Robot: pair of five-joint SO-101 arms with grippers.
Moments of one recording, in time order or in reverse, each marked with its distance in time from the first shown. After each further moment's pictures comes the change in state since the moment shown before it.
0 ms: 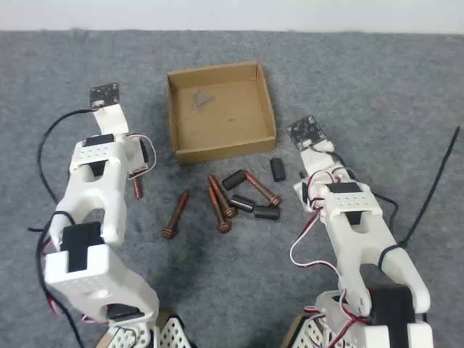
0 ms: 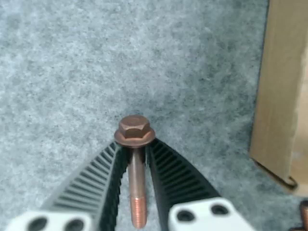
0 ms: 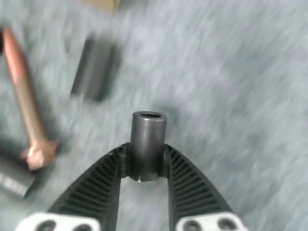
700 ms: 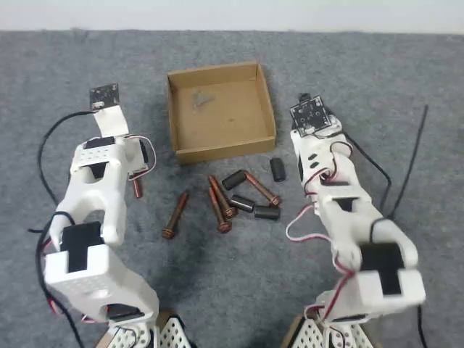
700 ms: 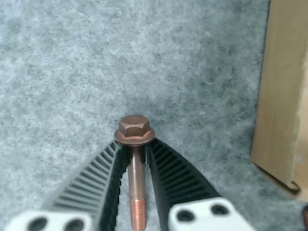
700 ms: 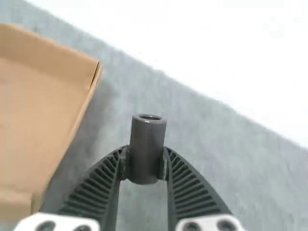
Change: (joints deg) left arm 0.0 -0.1 1.6 -2.8 0.0; right arm -0.3 19.9 -4.8 -57.8 0.0
